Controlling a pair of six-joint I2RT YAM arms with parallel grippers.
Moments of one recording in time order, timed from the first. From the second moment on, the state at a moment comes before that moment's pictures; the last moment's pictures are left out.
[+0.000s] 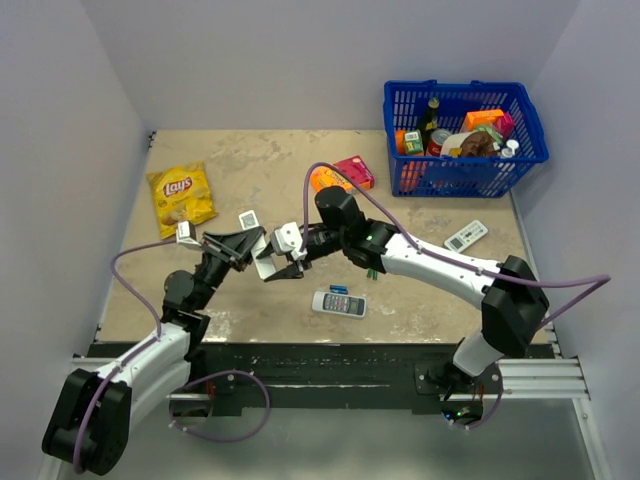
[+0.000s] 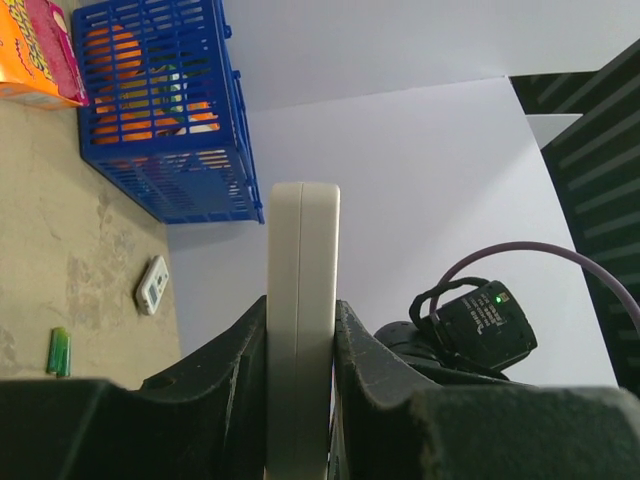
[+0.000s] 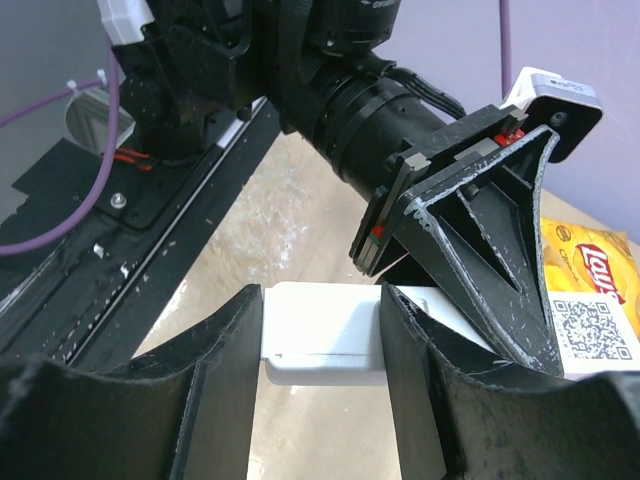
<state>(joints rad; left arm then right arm) -0.32 0.85 0.10 1.00 0.24 -1.59 0.90 1.59 1.22 -0.01 -0.89 -0.67</state>
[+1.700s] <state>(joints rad) -0.27 0.97 0.13 1.10 0.35 -1.38 0.81 1.32 1.06 0.01 -0.67 -0.54</state>
